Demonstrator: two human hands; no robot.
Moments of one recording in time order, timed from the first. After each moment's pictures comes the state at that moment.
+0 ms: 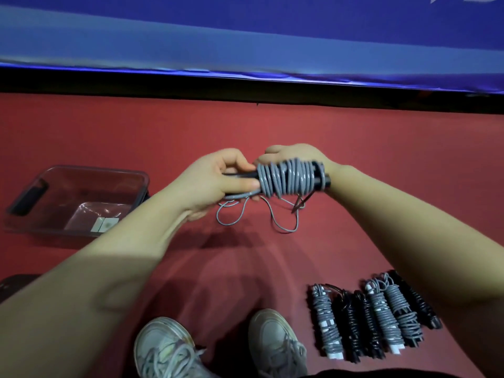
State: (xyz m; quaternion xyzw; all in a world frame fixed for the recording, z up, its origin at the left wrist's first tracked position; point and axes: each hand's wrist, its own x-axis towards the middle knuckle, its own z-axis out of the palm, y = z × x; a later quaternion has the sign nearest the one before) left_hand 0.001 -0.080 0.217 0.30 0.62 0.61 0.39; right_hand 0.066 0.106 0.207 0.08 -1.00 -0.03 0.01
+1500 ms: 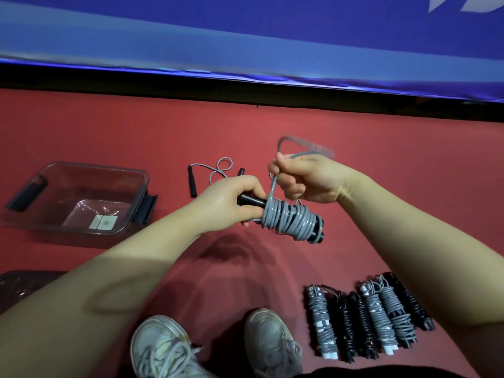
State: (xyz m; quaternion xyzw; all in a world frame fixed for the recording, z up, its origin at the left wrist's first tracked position) left_hand 0.013 -0.079 0.189 0.46 0.72 0.44 0.28; right_hand 0.095 0.102 0.212 -0.12 -0.62 0.76 -0.14
